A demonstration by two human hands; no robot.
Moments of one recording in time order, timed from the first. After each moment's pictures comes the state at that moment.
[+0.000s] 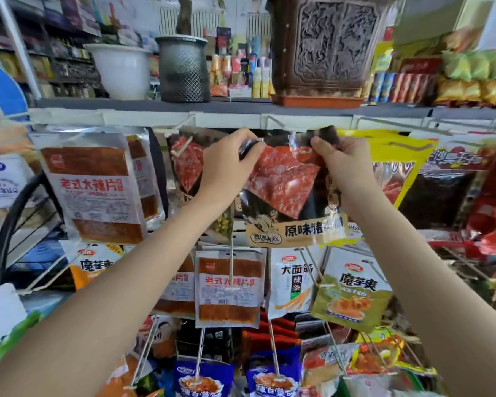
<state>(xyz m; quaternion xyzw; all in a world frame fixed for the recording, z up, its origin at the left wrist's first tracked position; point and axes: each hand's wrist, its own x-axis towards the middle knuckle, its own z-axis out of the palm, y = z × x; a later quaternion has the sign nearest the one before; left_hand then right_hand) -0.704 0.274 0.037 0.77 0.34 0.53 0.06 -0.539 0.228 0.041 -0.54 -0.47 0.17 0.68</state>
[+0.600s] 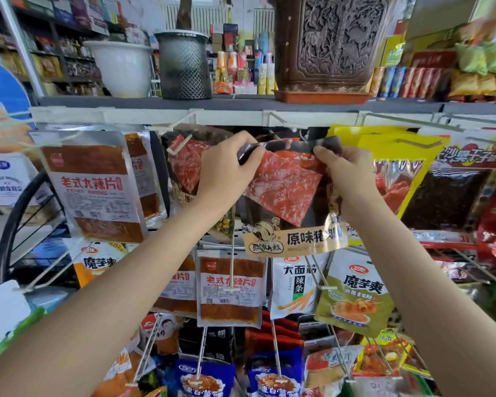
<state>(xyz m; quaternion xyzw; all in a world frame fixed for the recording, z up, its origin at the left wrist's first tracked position) -0.703 0.273 0.029 0.77 0.34 0.54 0.04 -0.530 0.239 0.025 -0.54 -0.46 0.19 0.68</state>
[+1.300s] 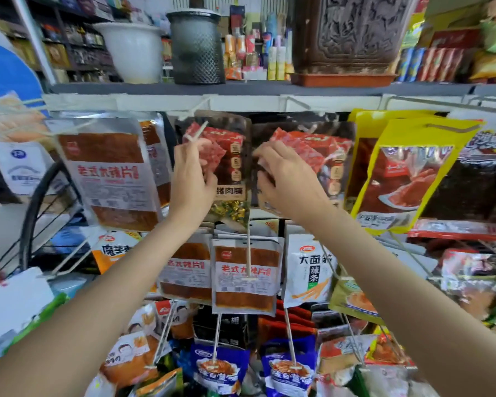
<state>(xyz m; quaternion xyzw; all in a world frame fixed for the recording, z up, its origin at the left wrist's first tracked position) -0.765 0.297 -0.019 0.72 0.45 0.53 0.04 -0.608 0.249 0.000 -0.52 -0.76 -0.18 0.36</state>
